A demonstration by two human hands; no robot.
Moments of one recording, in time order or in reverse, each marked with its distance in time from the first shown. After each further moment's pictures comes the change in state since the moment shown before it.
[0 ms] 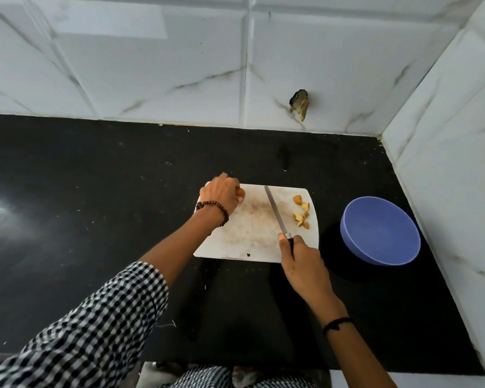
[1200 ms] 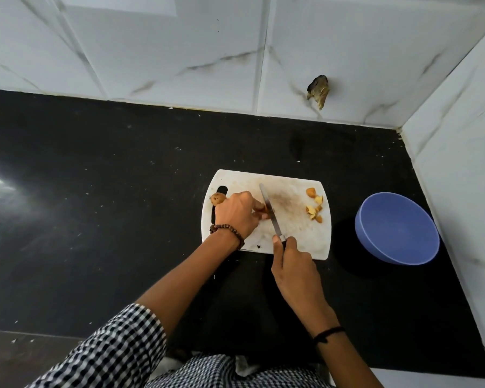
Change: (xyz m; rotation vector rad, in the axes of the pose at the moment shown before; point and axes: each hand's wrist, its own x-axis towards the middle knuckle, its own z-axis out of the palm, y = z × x) left_hand -0.050 0.011 0.020 -0.238 -0.038 -0.008; right_hand -0.018 -0.023 0.029 -0.084 -0.027 -0.030
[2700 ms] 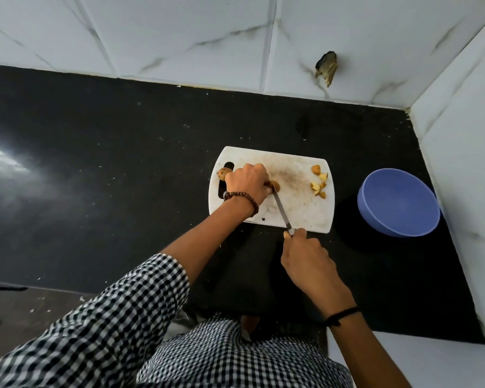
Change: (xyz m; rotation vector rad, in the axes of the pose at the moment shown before) left_hand -0.004 0.017 -0.005 0.239 0.033 -0.039; right_hand -0.042 0.002 -0.020 -0.170 -0.168 0.082
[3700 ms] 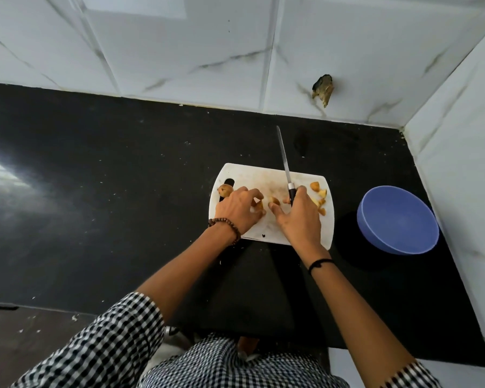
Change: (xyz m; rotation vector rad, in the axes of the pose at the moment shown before) left_hand -0.014 -0.028 0.011 -0.252 -0.013 0.077; right_hand 0.100 -0.022 -0.013 0.294 0.446 -0.168
